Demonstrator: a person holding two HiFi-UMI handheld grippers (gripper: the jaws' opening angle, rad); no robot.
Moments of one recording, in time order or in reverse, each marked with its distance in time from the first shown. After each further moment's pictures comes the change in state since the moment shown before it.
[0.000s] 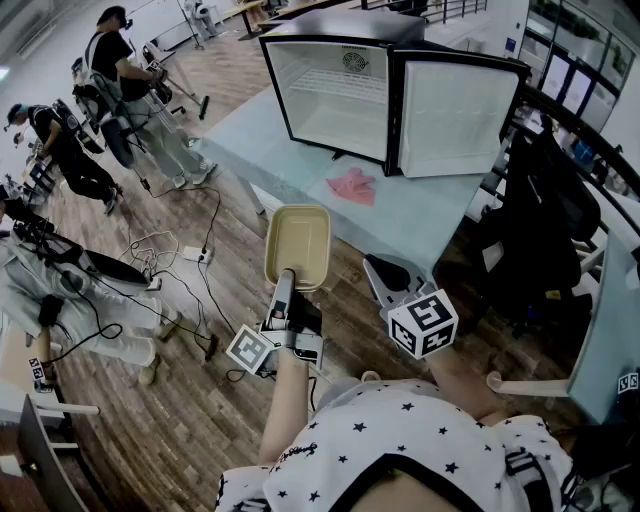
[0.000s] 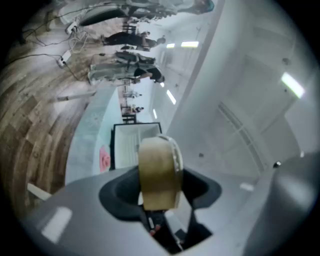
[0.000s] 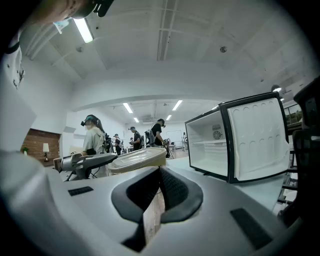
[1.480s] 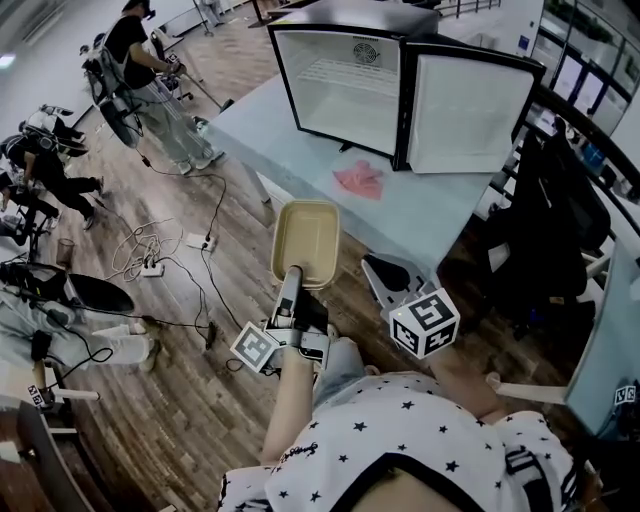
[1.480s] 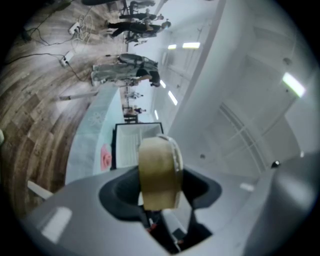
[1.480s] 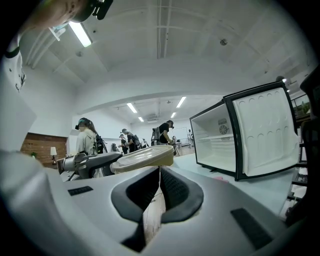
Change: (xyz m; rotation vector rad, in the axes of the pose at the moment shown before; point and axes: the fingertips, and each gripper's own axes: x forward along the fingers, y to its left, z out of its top) left arm -0.002 0.001 -0.014 -0.016 -0.019 0.019; right arm 0.002 0.006 -0.010 0.021 0.032 0.084
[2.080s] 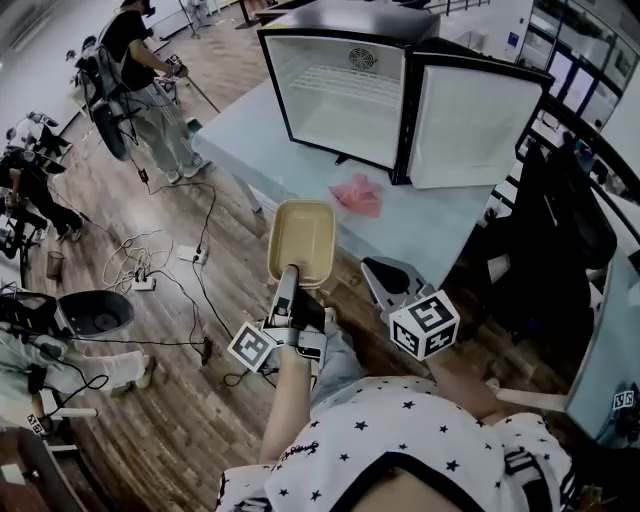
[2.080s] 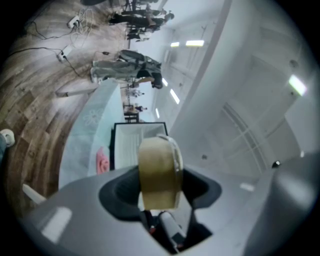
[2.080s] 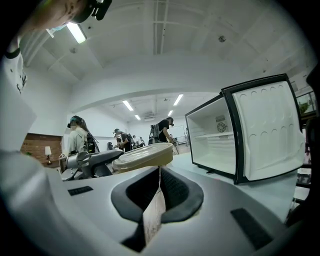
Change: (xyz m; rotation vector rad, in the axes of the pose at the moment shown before) left arm 0.065 0.034 0.031 -0.018 0.021 -0.003; right arm 0.053 -0.045 -0.001 0.010 0.021 -0.031
